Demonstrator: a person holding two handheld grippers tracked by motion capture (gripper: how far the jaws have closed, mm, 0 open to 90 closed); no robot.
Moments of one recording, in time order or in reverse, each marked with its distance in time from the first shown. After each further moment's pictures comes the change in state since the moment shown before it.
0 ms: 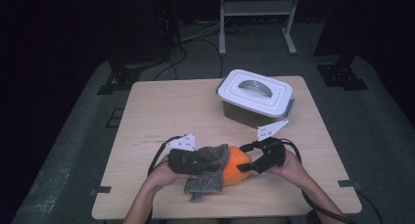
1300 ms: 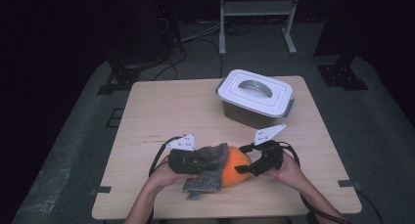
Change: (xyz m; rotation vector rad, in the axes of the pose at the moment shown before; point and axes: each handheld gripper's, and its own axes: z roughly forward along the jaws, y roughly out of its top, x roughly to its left) left arm 0.007 -0.007 -0.002 -0.031 0.030 -0.016; right arm 0.007 -0.004 0.007 0.008 -0.075 -0.035
